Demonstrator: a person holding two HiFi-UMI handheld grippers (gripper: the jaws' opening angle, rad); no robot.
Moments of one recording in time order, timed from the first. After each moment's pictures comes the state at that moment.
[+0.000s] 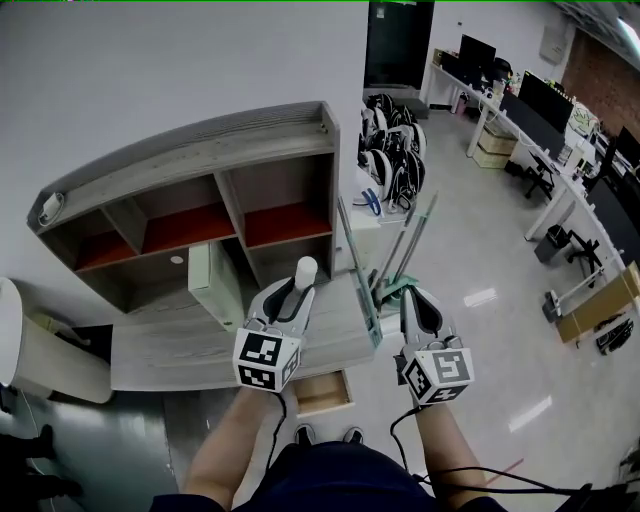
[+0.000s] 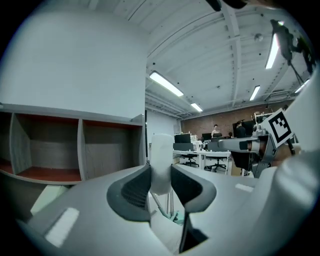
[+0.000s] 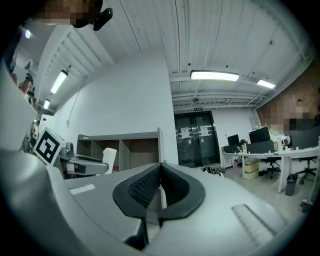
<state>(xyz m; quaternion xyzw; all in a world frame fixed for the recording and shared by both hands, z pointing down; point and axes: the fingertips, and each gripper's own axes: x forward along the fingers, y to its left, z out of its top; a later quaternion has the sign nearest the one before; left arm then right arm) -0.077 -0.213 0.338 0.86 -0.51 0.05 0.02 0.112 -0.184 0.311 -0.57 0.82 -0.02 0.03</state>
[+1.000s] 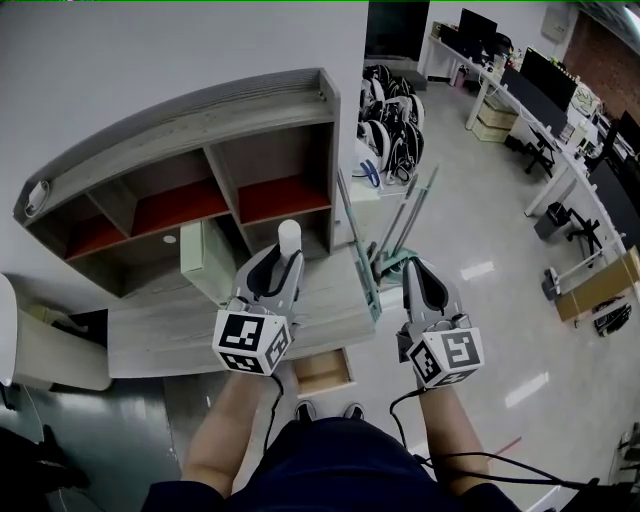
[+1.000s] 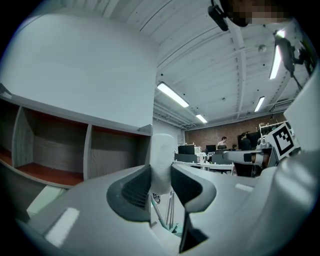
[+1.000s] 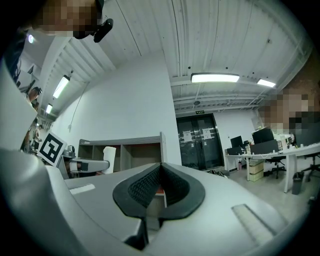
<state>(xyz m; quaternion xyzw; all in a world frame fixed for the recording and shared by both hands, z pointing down) -0.100 -0.226 0.310 0.85 -0.52 -0.02 0.02 0.101 -0.193 0.297 -0.56 0.83 -0.01 0.06</state>
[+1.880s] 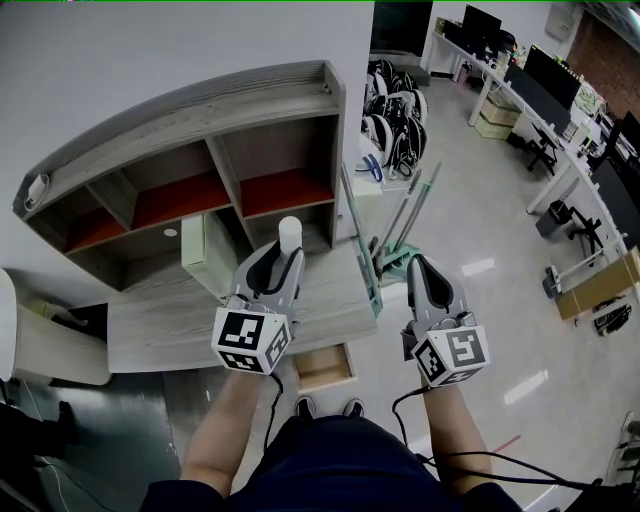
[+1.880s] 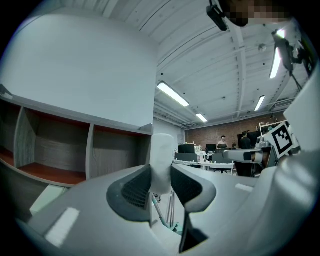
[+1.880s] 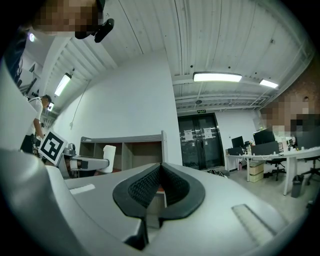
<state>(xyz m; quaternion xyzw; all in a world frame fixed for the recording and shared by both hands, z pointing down) -0.105 -0.220 0.313 0.85 -0.52 -0.01 0.02 0.100 -0.189 0.300 -0.55 0.83 -0.01 0.05</state>
